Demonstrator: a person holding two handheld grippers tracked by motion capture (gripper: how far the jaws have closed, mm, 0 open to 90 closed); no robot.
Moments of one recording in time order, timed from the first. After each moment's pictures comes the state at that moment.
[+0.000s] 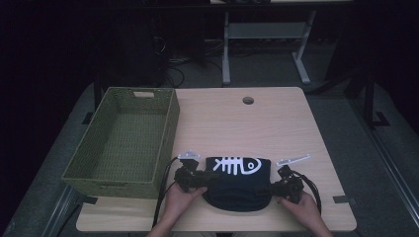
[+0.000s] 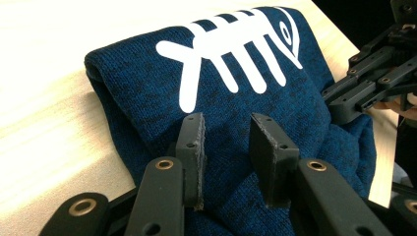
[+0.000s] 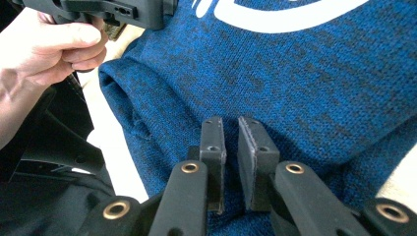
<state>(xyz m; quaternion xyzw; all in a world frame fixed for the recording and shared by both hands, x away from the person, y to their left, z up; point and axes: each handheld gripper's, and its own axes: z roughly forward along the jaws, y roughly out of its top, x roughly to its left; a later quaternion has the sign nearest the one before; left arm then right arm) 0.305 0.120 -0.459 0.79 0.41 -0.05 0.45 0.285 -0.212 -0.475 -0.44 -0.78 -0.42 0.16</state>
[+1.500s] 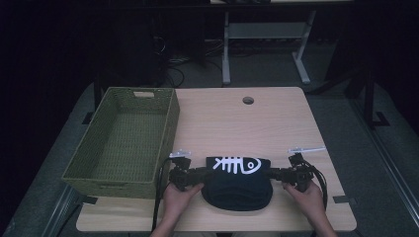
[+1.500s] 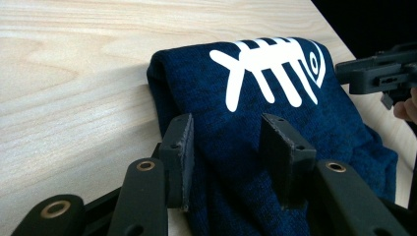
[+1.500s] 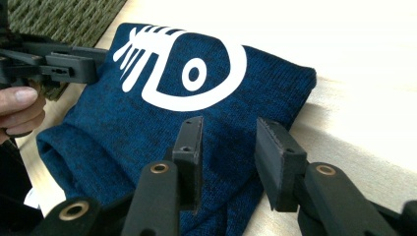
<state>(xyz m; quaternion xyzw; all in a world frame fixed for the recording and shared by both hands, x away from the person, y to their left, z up) 0.305 0.136 -0.463 0.74 0.49 -0.03 0.46 0.303 -0.235 -0.456 -0.52 -0.74 -0.43 0.05</state>
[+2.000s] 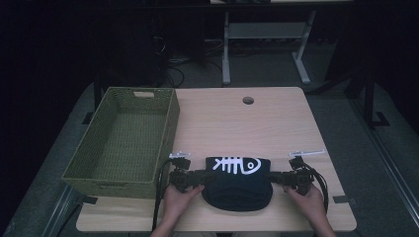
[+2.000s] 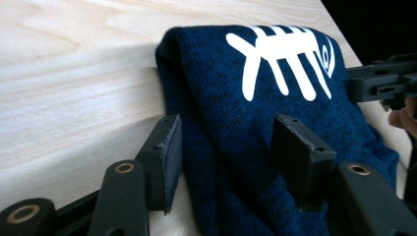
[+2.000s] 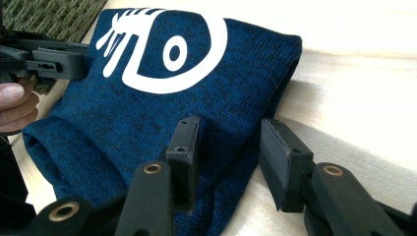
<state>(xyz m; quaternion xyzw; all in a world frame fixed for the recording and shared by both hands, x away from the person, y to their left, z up) 0.307 0.135 -0.473 0.73 0.51 -0.06 0.45 0.299 -0.238 -0.467 -0.53 -0.74 -0.41 0.06</state>
